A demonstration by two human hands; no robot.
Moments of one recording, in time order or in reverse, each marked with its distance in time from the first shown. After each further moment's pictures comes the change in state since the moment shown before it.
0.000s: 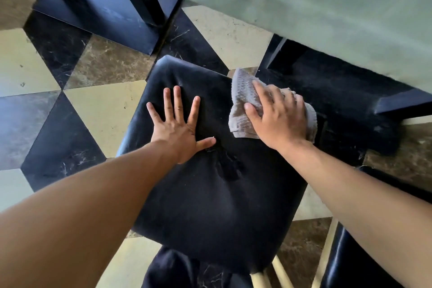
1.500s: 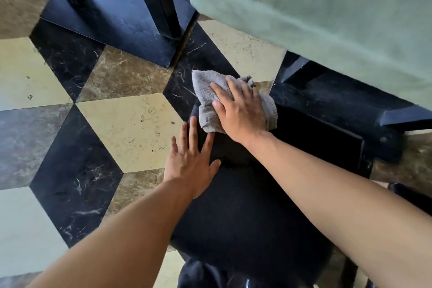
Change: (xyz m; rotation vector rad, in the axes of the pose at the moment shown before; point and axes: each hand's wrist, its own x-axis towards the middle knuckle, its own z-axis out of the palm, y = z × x) left_hand -0.032 -0.094 0.007 -0.083 -0.017 0.131; right_hand 0.081 -0.187 -0.006 0.037 -0.052 -0.139
